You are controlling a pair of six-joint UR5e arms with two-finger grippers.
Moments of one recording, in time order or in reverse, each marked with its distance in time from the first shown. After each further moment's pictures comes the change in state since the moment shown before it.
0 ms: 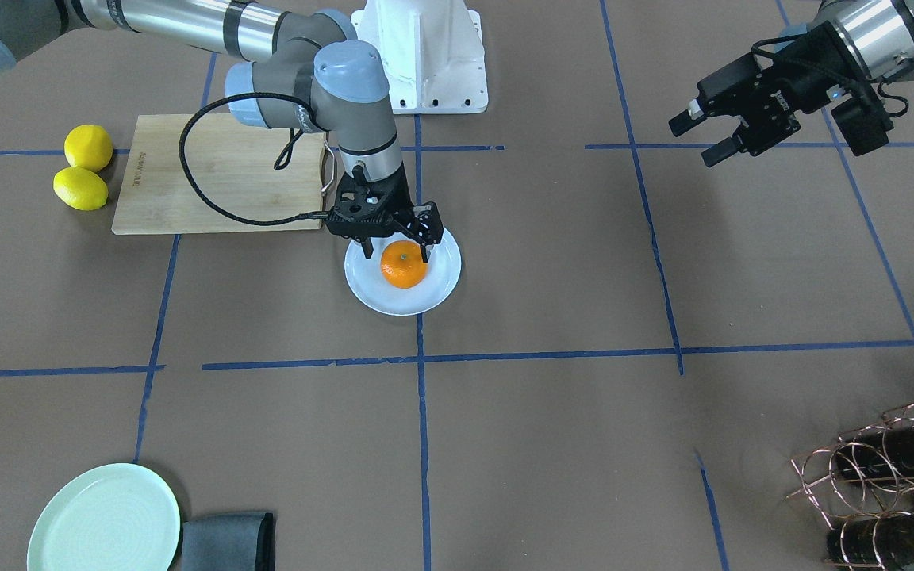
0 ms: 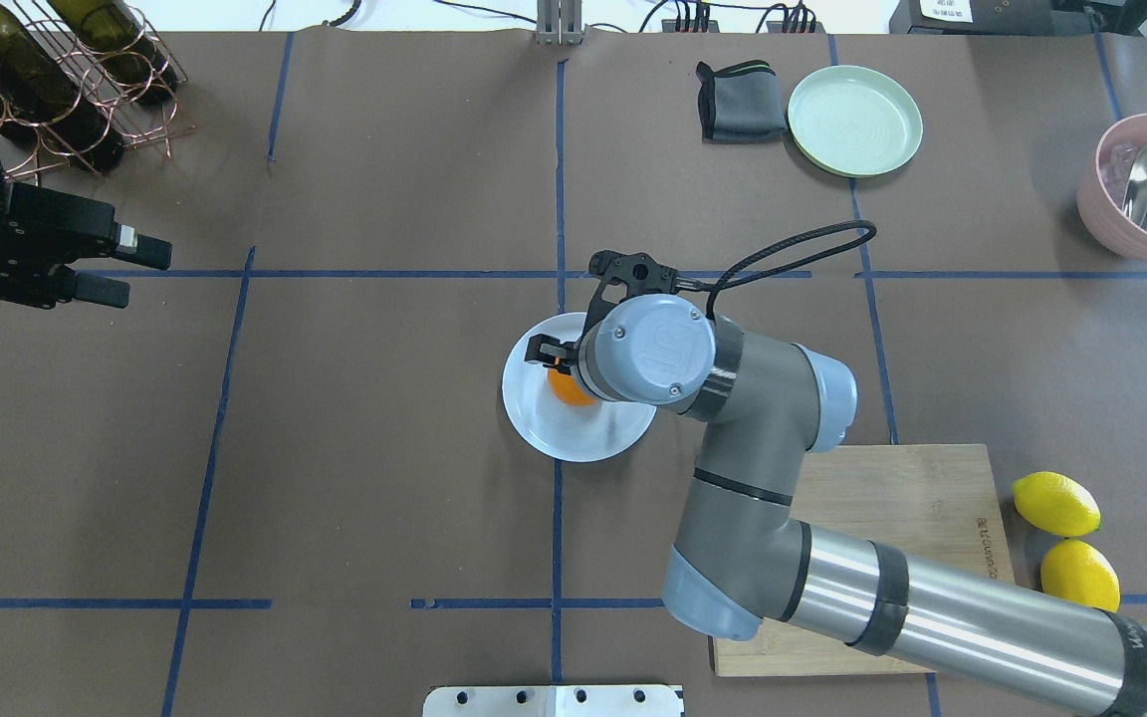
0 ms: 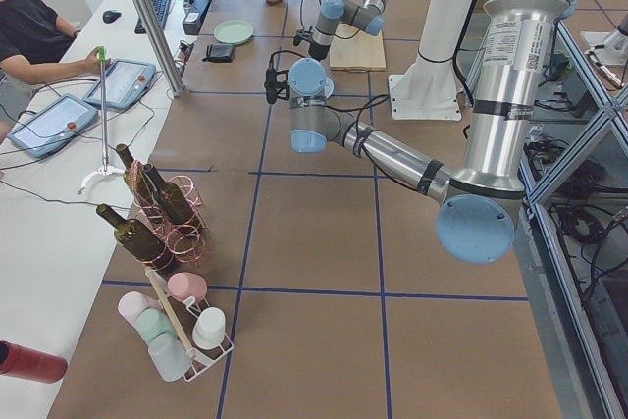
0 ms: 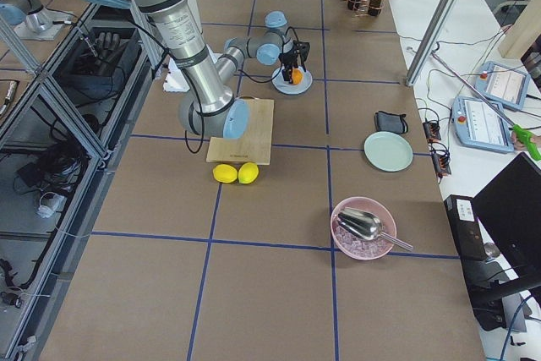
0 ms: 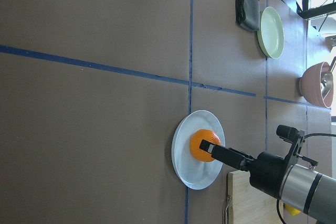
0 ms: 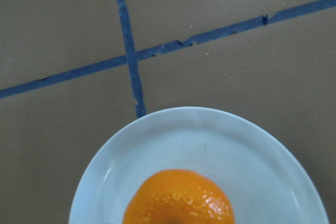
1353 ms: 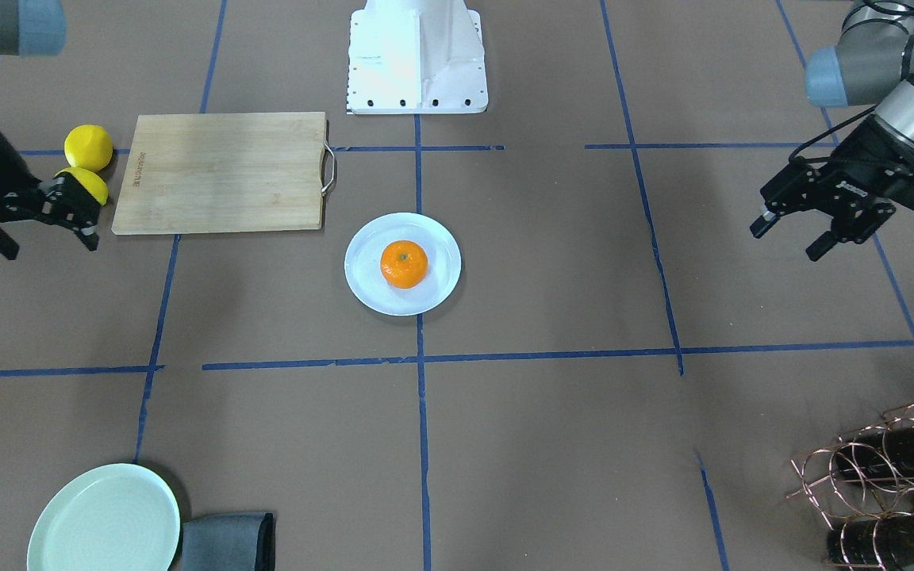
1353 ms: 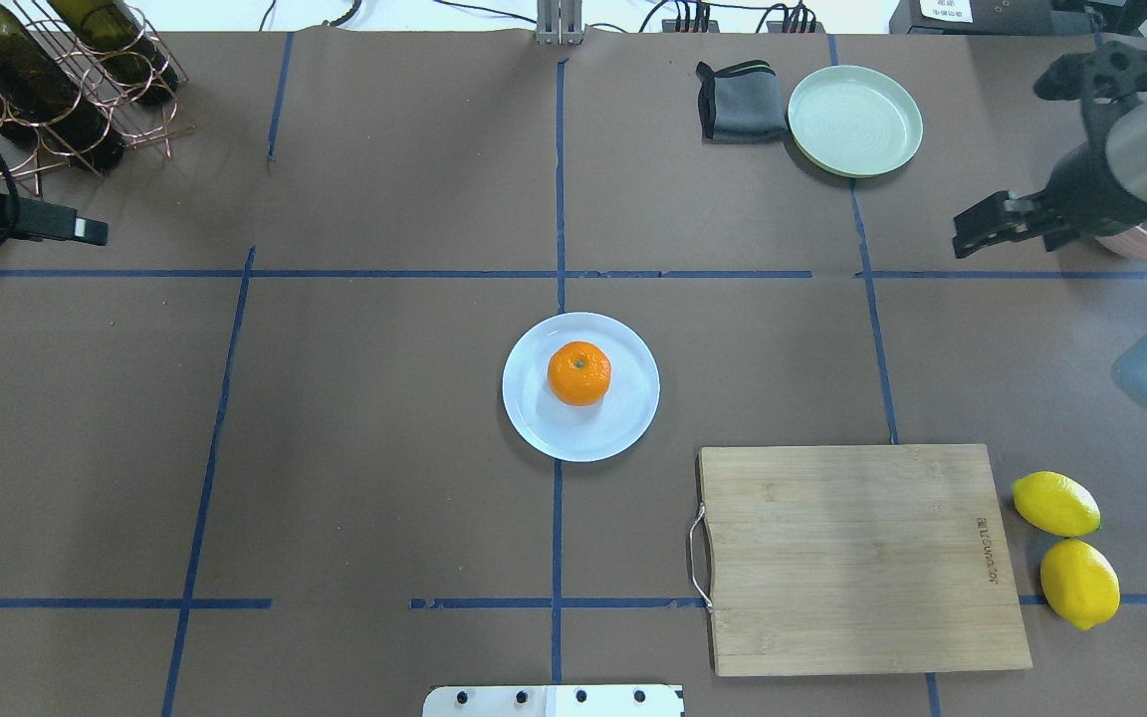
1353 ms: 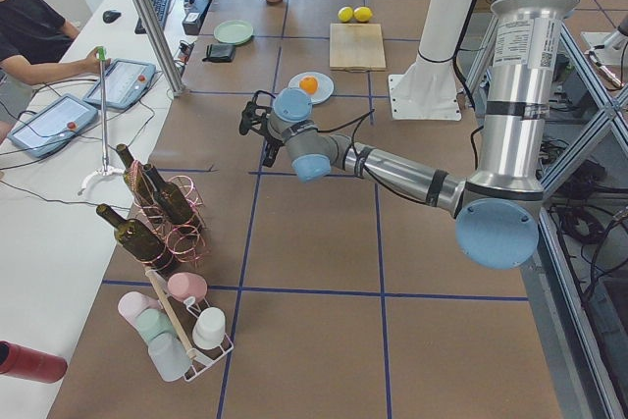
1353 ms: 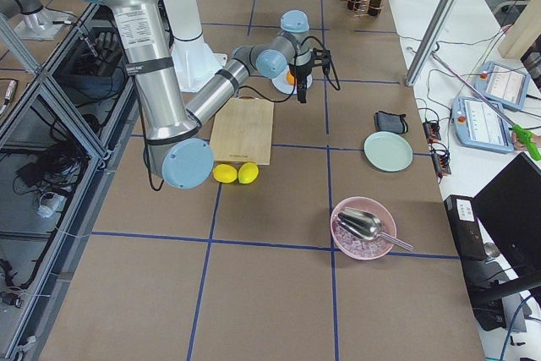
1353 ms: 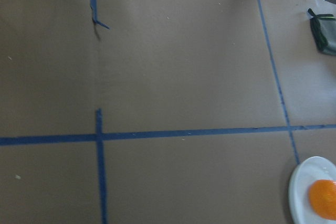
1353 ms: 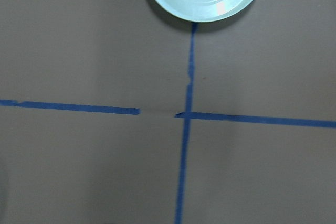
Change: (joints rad) left arm -0.108 0.071 0.092 0.345 0.232 0.827; right arm 0.649 -0.481 0.354 -0.248 0.515 -0.938
